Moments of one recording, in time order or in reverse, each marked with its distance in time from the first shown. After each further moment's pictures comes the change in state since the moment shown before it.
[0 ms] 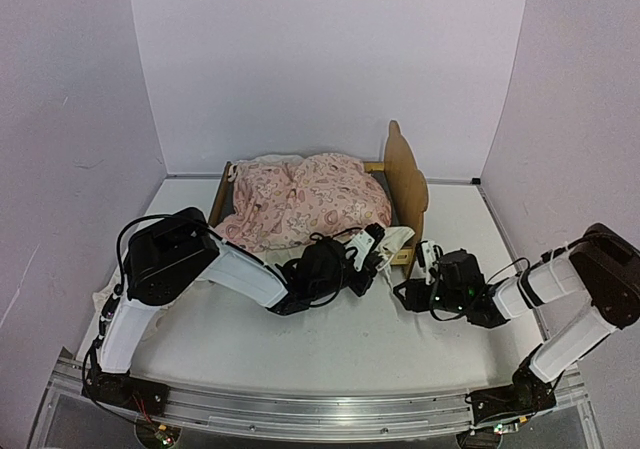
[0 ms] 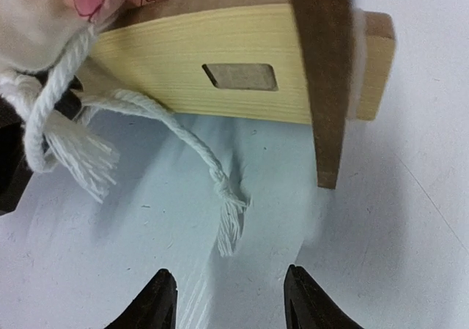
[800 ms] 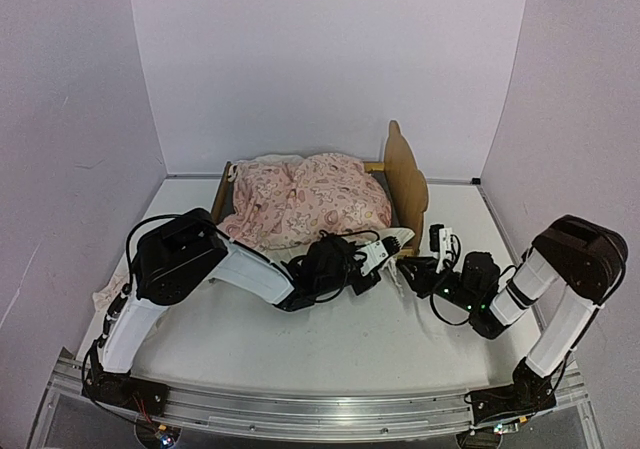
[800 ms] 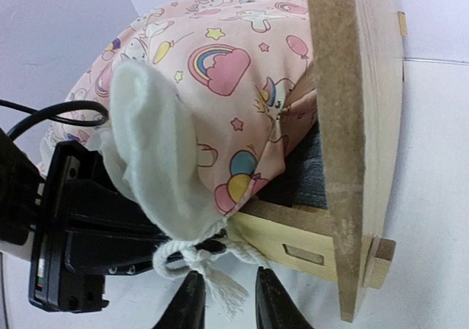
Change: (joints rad) left arm 0.022 0.060 0.082 -0.017 0.088 0.390; right arm -0.116 0.218 -0.101 0.789 -0.219 -0.088
